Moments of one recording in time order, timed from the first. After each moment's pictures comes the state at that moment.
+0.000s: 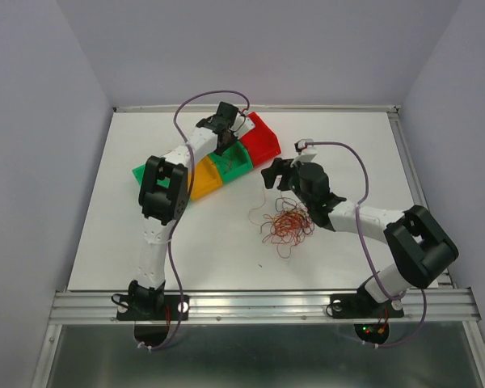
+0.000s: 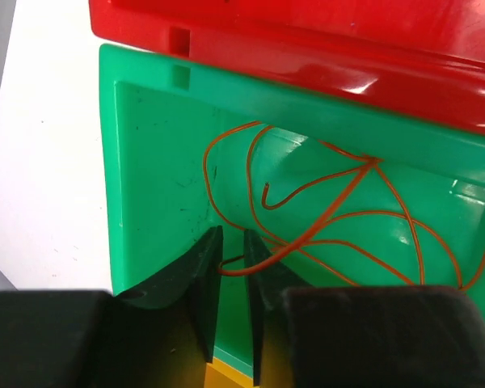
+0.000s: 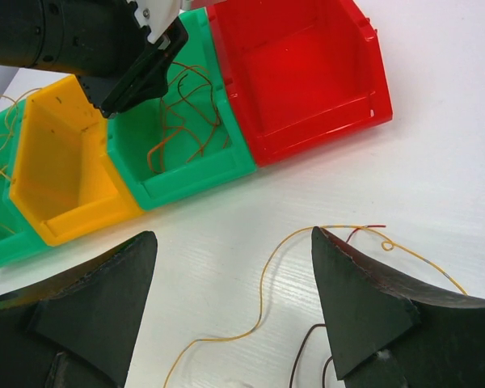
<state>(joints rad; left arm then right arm) -0.41 2.27 1.93 -0.60 -0.20 0.57 0.62 1.52 0.74 0.59 0.19 0.41</state>
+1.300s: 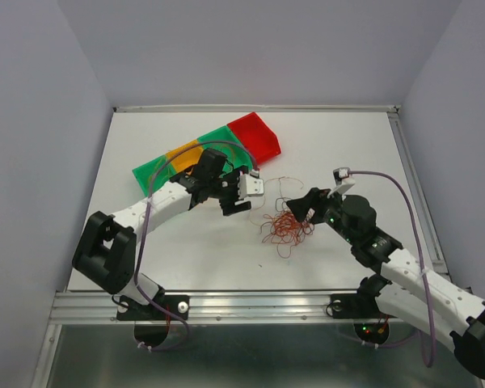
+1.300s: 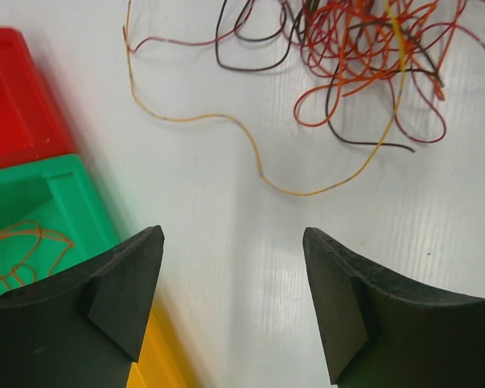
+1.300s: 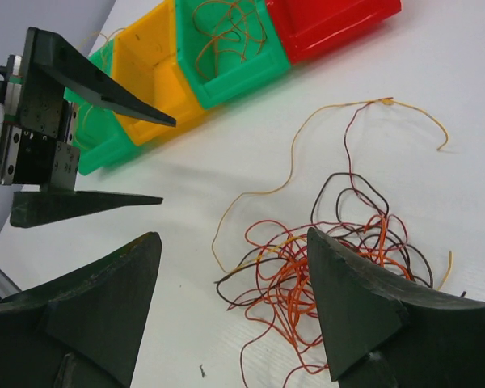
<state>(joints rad) -0.57 1.50 1.02 -0.35 0.50 0.83 0.63 0.81 0.47 0.13 0.07 0.55</state>
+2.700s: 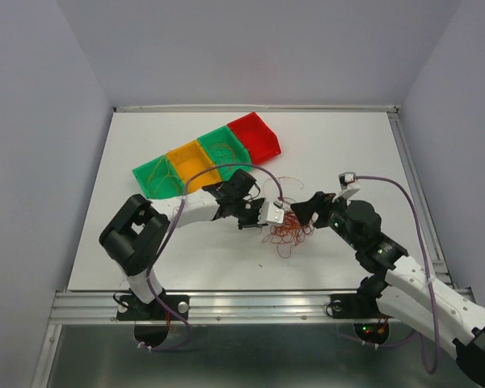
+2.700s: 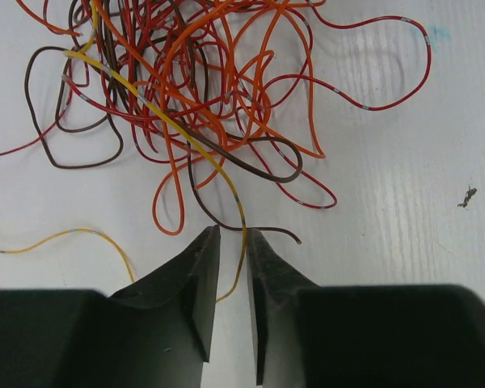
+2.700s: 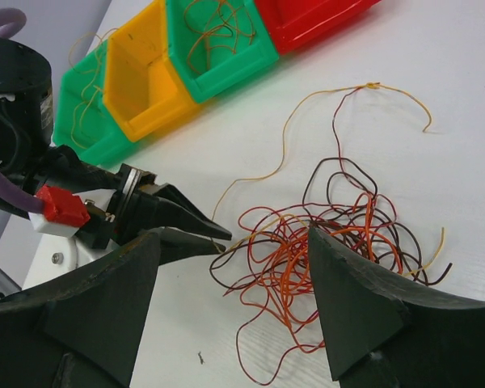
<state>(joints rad) -0.77 1.69 0.98 -0.26 0.57 0.88 0.63 0.70 0.42 0.06 0.09 0.58</state>
